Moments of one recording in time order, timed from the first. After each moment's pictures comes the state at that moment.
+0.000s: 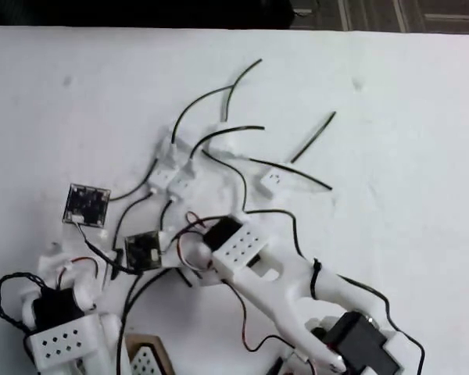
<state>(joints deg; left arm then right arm) -25.8 -85.8 83.3 69.2 -27.5 -49.4 -13.2 44.7 54.7 56.1</state>
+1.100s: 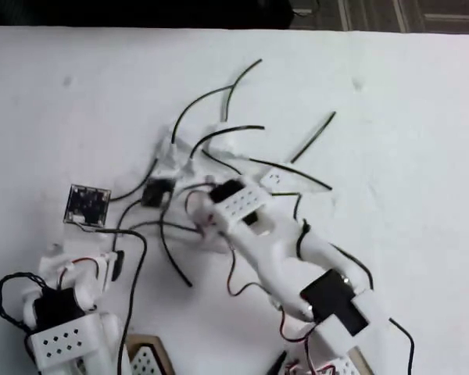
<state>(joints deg) -25.9 -85.9 84.1 69.2 -27.5 -36.3 3.6 29.1 59.7 40.6</state>
